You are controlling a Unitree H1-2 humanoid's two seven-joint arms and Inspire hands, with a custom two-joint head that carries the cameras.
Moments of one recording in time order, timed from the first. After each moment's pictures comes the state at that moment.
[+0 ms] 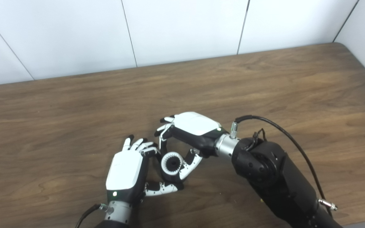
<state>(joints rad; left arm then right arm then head) 0.15 0.12 -0.44 -0.32 1.10 0.18 -0.06 -0.26 -0.22 0.46 -0.52 -0.90 0.34 0.77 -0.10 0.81</state>
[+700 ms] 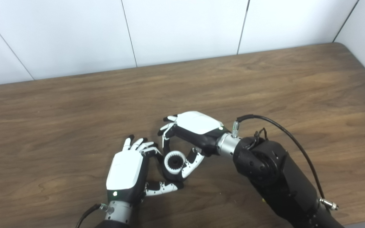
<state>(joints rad) 0.15 0.12 -0.44 -0.32 1.10 0.19 -0.06 -0.26 -0.22 0.45 -0.50 -0.90 0.33 0.76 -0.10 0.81</state>
